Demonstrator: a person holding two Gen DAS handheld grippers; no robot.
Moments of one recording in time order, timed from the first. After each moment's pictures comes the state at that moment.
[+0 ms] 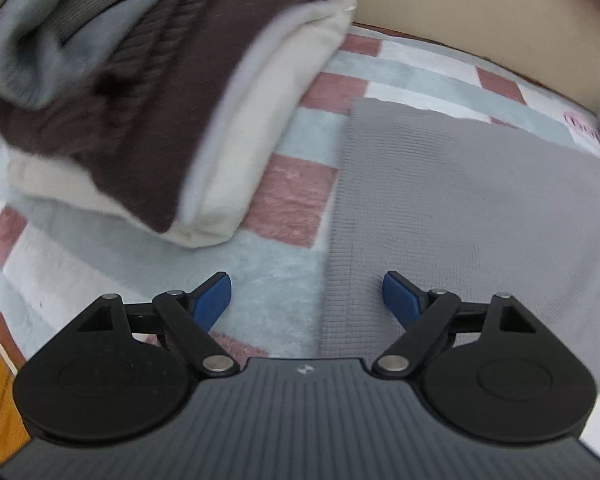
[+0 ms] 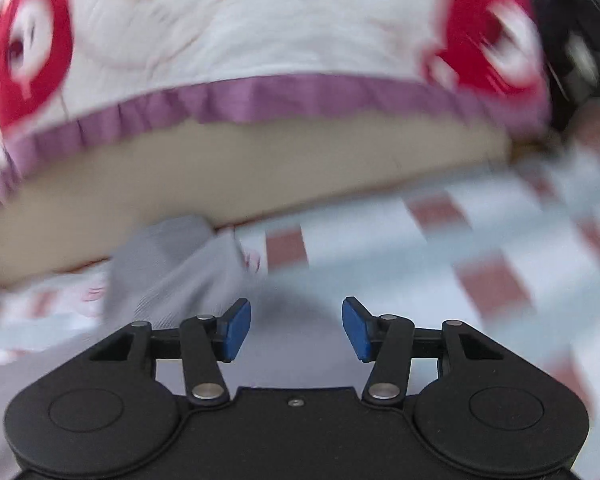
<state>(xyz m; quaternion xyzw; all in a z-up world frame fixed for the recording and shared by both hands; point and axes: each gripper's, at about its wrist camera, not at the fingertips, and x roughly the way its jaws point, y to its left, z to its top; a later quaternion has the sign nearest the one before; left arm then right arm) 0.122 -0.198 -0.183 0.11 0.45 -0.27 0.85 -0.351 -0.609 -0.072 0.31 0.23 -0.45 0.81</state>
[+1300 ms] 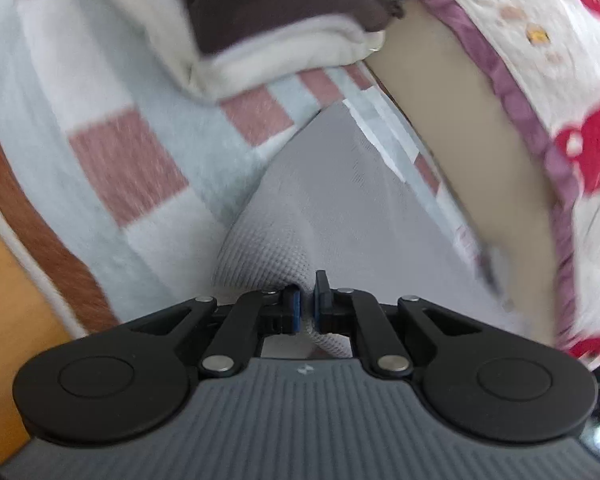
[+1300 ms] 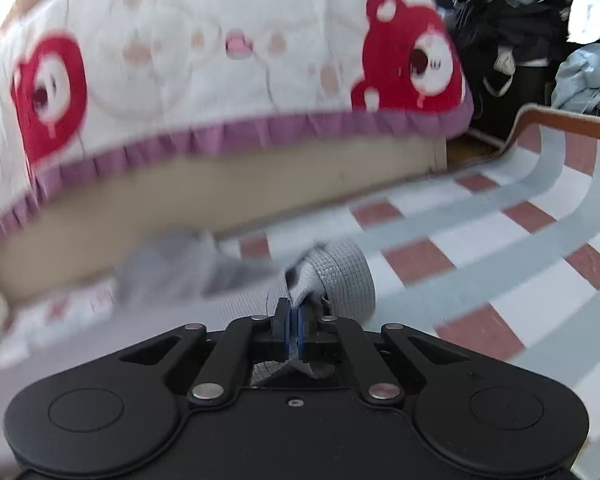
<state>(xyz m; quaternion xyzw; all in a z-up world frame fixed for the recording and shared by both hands) 0.061 -0.134 -0.183 -0.19 0.50 -0.27 0.80 -0.396 -0.547 -0.077 0.26 0.20 -0.49 0.81</state>
